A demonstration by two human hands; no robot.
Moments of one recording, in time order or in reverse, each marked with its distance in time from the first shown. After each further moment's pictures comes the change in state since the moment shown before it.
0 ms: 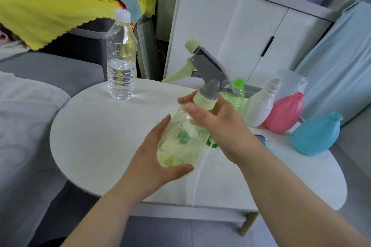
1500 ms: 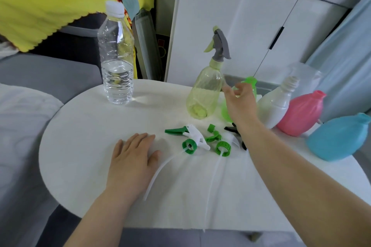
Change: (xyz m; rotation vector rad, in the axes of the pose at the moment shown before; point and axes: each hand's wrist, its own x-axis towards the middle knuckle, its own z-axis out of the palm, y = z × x) left_hand 0.042 -0.063 -0.012 0.716 0.094 -0.118; right_hand 0.095 0.075 -0.054 -0.380 0.644 0.204
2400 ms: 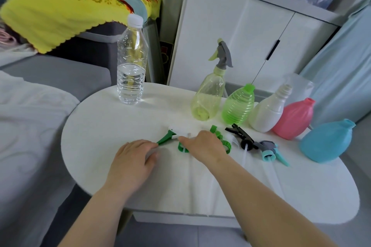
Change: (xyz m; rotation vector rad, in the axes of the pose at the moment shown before) left_hand -0.017 -0.017 -0.021 -0.111 0.026 0.112; right_hand -0.091 0.003 0.042 -0.612 -0.487 0.080
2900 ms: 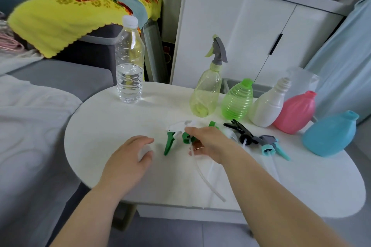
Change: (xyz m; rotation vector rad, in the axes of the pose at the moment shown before) left_hand -0.013 0.015 -0.012 -0.128 0.042 -0.081; right_hand -0.006 0.016 -0.020 0.878 -0.355 0.053
